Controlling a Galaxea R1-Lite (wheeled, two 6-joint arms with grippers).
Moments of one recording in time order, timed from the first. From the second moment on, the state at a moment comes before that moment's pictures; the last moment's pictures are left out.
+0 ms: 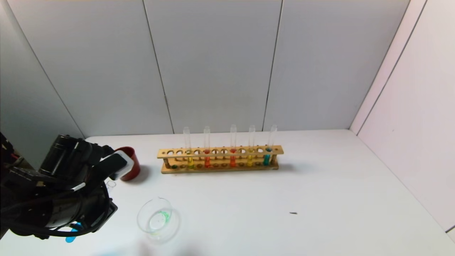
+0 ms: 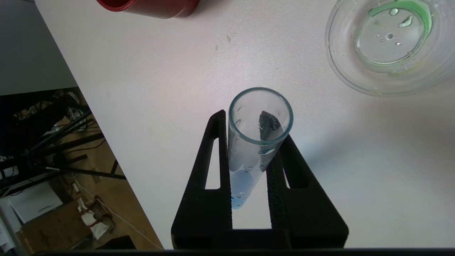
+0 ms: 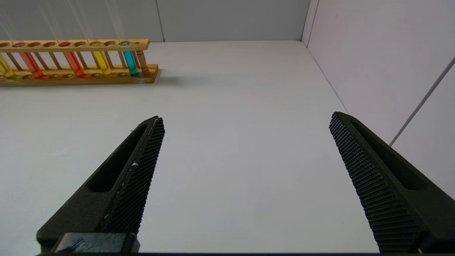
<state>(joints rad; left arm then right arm) -0.33 1.49 -0.65 0.04 0.36 0.40 0.00 0.00 0.00 0.00 -0.01 0.01</state>
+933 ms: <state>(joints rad) -0.50 1.75 -0.79 0.22 0.48 0.41 0.00 0.00 0.00 0.00 -0.01 0.01</state>
